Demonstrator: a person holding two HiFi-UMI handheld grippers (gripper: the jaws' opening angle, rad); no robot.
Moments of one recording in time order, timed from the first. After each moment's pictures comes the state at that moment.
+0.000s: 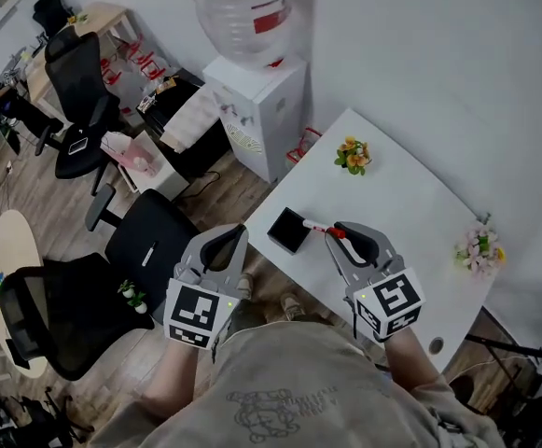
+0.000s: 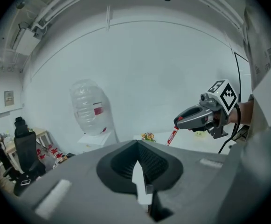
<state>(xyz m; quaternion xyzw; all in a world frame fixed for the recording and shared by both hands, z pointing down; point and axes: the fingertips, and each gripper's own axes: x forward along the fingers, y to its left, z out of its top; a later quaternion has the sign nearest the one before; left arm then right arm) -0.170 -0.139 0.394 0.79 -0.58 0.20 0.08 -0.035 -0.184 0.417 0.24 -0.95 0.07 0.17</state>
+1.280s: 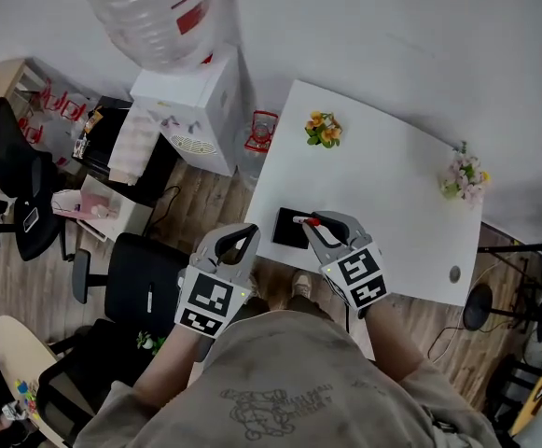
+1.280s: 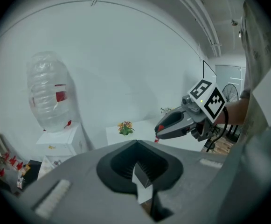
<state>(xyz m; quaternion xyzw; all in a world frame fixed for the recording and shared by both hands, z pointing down) -0.185 -0.189 0.460 0.90 -0.35 0.23 0.11 -0.090 -0.203 0.505 0.38 -0.86 0.13 0.30</state>
